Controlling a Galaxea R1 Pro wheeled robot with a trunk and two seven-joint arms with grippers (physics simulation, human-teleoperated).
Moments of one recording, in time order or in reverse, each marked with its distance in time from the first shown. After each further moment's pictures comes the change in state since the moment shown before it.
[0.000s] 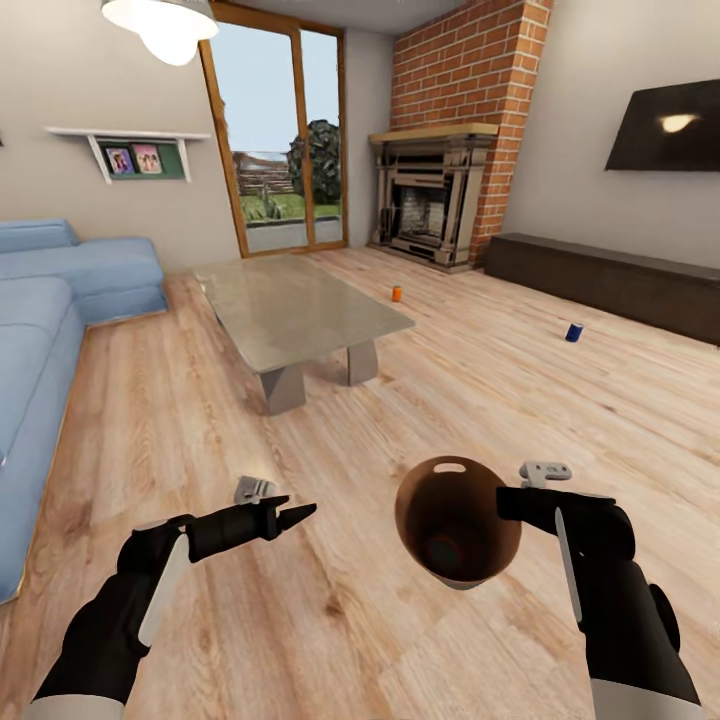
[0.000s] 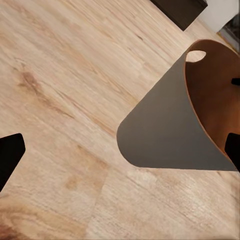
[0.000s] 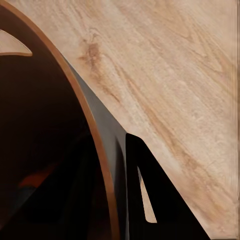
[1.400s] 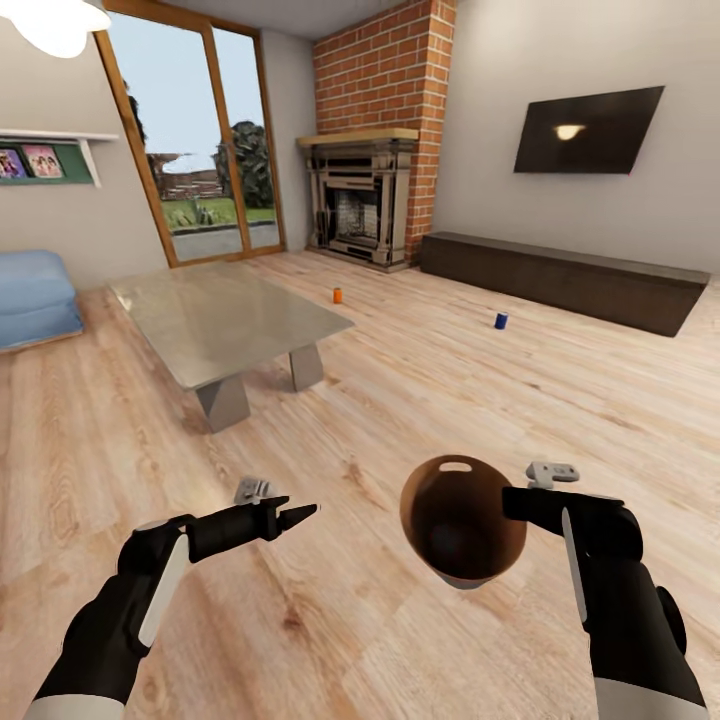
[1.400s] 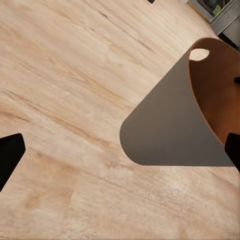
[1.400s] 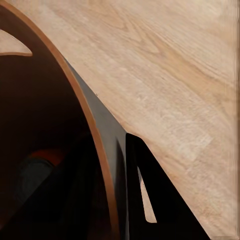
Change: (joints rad) left arm 0.000 -0.001 -0.001 0.002 -0.003 -0.002 0.002; right arm -0.001 0.000 -0.032 0.000 -0.003 0.001 0.002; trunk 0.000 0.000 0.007
